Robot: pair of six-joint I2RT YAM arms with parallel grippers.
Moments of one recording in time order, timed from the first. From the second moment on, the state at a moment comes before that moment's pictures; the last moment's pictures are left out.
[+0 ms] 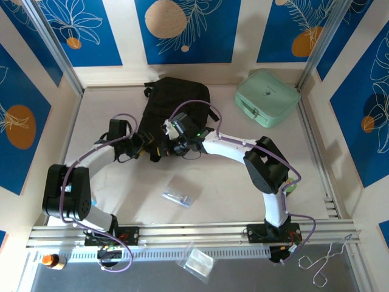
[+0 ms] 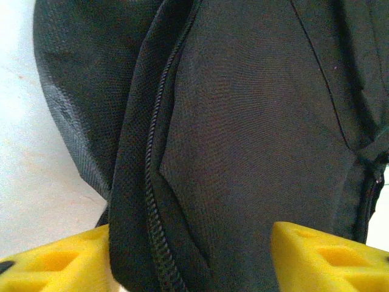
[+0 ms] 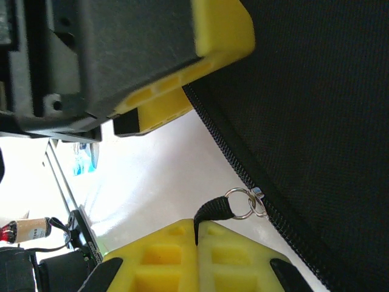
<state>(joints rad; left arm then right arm) -0.13 1.51 0.82 -0.20 0.38 -0.93 0.82 1.97 1.43 -0.25 -0.49 0.58</state>
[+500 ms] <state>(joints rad) -0.14 1.53 0.80 -0.16 0.31 -0.95 0.77 1.83 1.29 -0.30 -0.44 0.59</state>
